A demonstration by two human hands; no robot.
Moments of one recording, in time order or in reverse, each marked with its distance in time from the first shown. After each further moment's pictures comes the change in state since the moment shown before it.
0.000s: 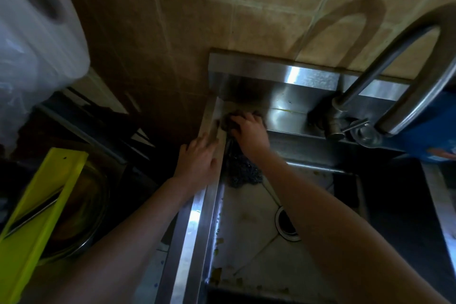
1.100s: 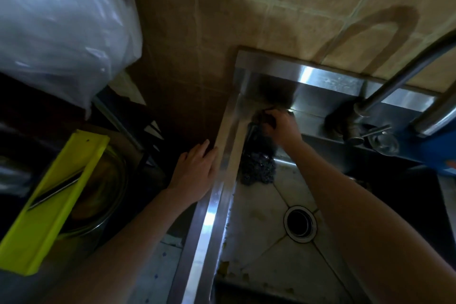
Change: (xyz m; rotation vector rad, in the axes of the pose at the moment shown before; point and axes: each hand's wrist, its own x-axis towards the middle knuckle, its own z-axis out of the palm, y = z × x) left_hand -0.057 -0.037 0.008 -0.026 0.041 -0.007; right_hand 0.004 0.017 -0.025 0.029 -0.020 0.075
